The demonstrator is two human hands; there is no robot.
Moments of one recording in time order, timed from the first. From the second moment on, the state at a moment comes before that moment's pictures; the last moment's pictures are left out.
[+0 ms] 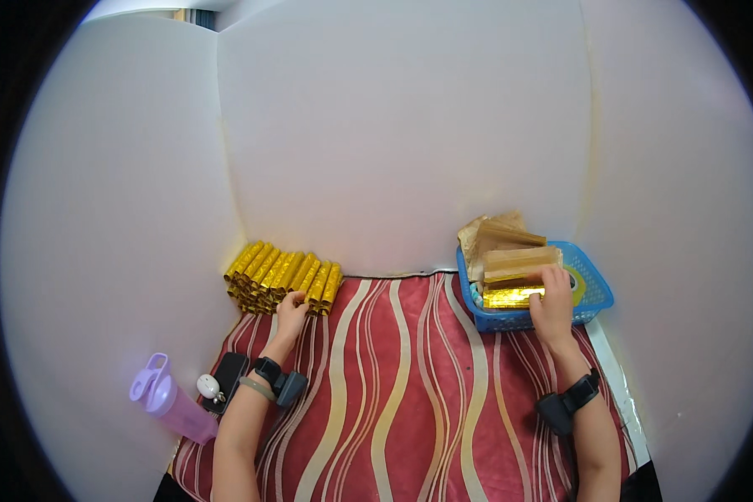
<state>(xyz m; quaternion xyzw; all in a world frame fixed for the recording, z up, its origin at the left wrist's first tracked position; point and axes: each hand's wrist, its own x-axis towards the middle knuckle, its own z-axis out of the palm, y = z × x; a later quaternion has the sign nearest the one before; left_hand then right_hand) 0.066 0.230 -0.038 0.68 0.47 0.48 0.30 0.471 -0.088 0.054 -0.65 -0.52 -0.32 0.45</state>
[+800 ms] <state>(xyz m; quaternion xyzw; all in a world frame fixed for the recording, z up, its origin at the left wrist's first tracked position) 0.116 0.116 -0.016 0.80 0.32 0.25 0.45 0.591 -0.097 0.053 -0.72 -0.45 0.25 0.47</state>
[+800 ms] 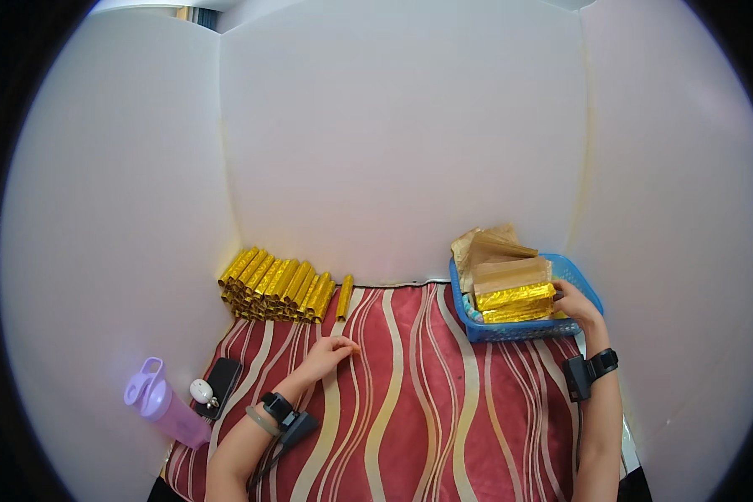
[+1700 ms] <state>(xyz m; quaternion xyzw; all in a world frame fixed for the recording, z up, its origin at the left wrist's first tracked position) 0.245 0.051 -0.020 0.77 0.17 0.19 0.58 0.593 -0.087 0.051 -0.72 -0.54 0.06 0.44</state>
